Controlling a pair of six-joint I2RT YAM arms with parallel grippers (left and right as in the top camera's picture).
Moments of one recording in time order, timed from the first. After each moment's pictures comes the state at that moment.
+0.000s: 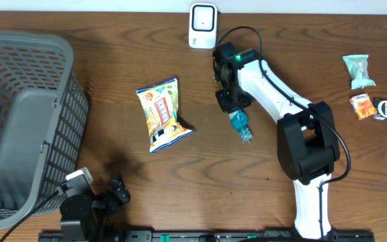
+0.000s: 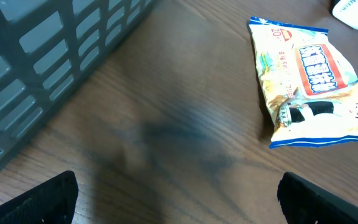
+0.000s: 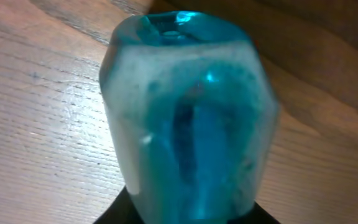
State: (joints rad) left arm 0.02 0.01 0.40 -1.07 -0.05 -0.43; right arm 0.44 2.21 1.76 -1.11 0.04 0.08
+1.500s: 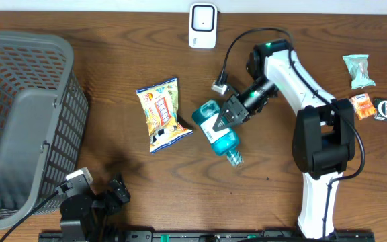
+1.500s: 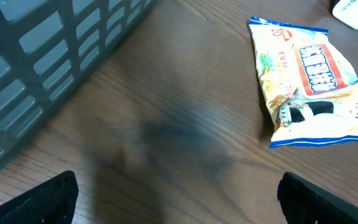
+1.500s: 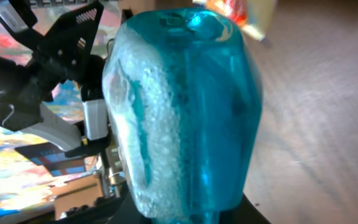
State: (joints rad) left arm 0.02 0.01 0.40 -1.07 -0.05 -0.43; right arm 0.29 2.19 1.77 -1.69 -0.97 -0.70
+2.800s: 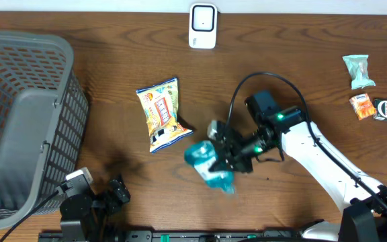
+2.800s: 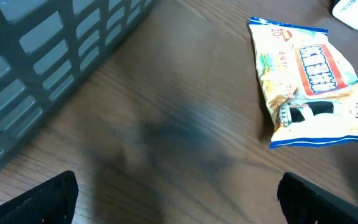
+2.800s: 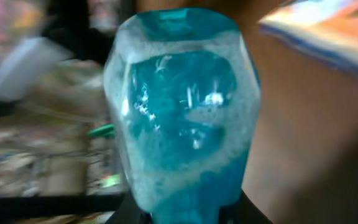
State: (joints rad) left arm 0.02 0.01 0.40 -1.07 -0.05 -0.43; right arm 0.44 1.53 1.01 -0.89 -0.97 -0.69
